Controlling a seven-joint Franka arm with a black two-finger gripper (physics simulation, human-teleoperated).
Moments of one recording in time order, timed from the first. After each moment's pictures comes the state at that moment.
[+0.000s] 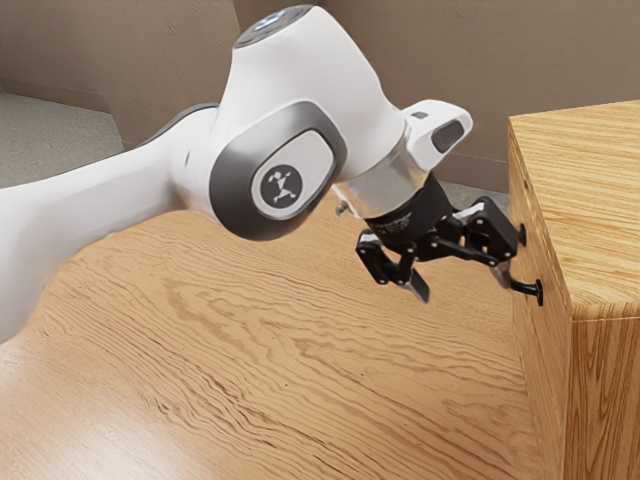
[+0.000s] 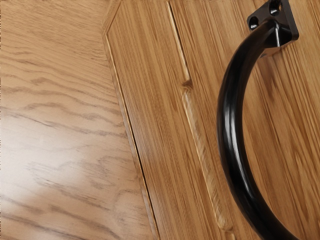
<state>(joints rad) -0.09 0.04 -0.25 -1.62 -0.17 2.03 -0.62</state>
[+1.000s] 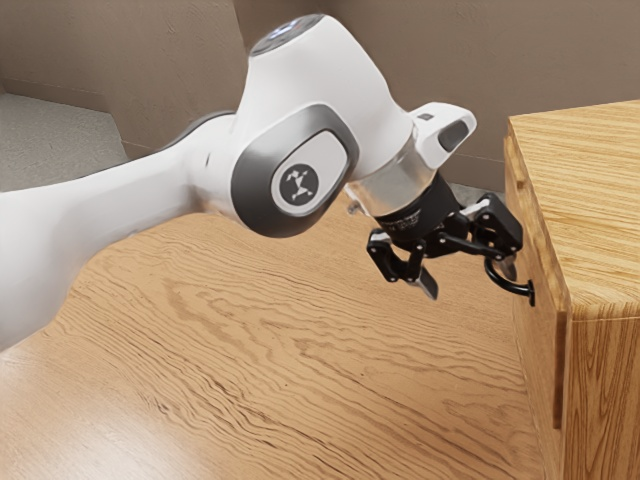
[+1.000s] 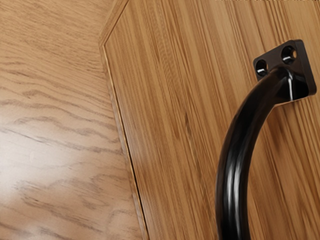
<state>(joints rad) -0.07 0.10 -0.25 -1.59 -0.19 2.06 -0.61</state>
